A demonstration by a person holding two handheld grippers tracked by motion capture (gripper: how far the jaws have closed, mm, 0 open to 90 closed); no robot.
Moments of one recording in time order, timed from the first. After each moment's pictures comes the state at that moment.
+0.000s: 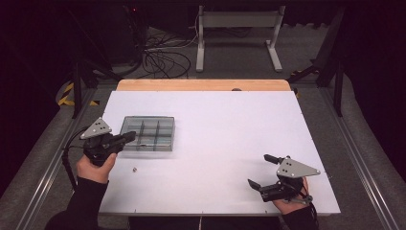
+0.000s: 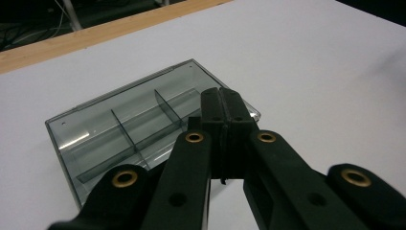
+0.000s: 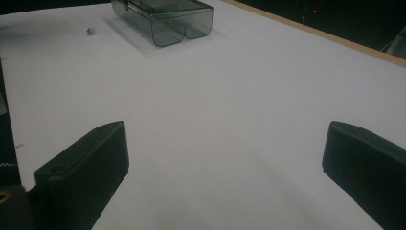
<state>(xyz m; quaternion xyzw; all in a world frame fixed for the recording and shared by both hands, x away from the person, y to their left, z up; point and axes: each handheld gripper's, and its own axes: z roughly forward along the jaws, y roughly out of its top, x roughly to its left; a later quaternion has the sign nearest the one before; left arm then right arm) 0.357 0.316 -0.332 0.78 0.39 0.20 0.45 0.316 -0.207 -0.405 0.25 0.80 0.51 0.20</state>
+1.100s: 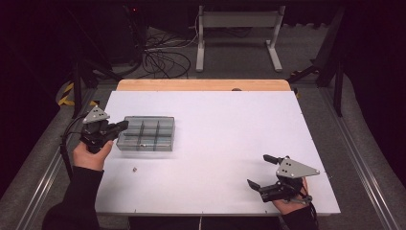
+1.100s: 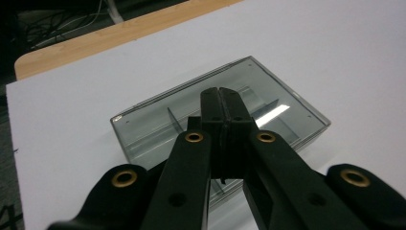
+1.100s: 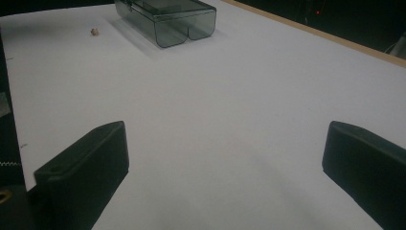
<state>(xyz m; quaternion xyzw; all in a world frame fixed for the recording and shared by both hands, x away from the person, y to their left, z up) 0.389 0.332 -0.326 0.78 0.43 0.24 0.40 0.316 -0.206 -0.406 0.25 0.80 0.51 0.20</state>
